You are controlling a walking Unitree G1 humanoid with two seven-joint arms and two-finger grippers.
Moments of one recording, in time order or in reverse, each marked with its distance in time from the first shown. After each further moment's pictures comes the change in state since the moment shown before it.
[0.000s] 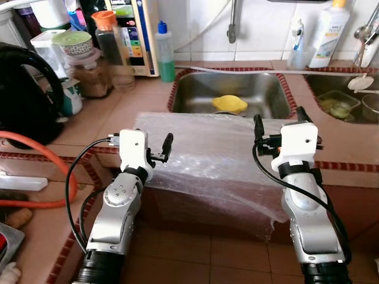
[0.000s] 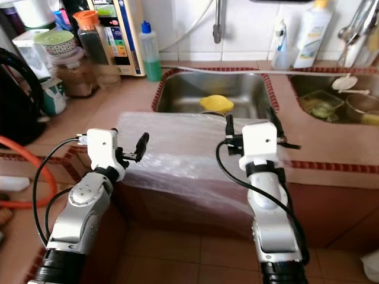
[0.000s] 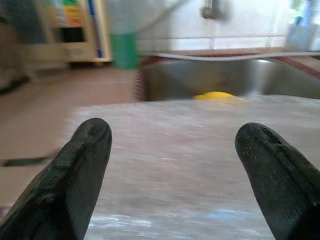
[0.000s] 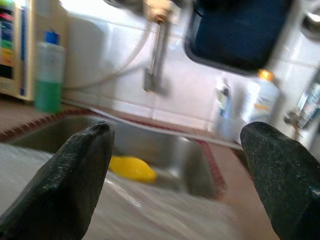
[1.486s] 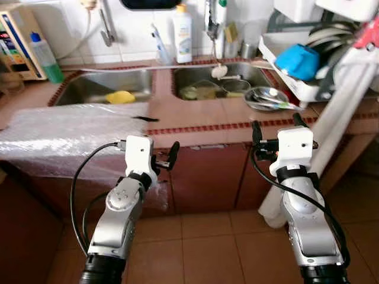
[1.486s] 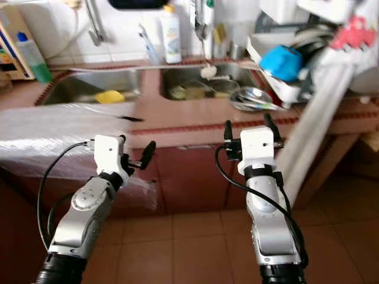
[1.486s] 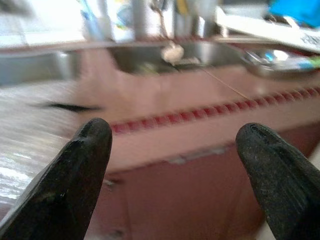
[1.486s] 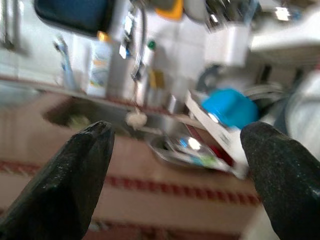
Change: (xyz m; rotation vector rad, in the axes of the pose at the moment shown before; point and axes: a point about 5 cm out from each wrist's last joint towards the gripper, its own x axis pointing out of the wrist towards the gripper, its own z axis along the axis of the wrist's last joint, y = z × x) left arm -0.004 -0.007 -0.014 -0.005 0.056 -0.078; right arm -0.006 0.001 -0.012 -0.007 0.050 0.008
